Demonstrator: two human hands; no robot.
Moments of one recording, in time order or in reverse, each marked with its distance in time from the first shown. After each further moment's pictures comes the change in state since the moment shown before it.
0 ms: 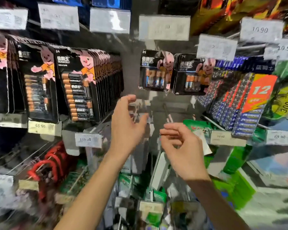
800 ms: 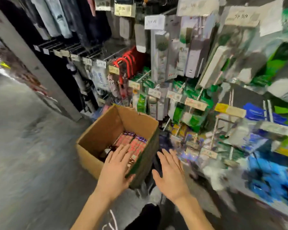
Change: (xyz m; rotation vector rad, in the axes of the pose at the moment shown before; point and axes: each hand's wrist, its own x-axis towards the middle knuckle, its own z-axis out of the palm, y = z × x) left_hand -0.511 -0.007 -0.168 0.899 -0.647 -0.334; right_hand -0.399 0.107 0.013 -0.439 -0.962 0.063
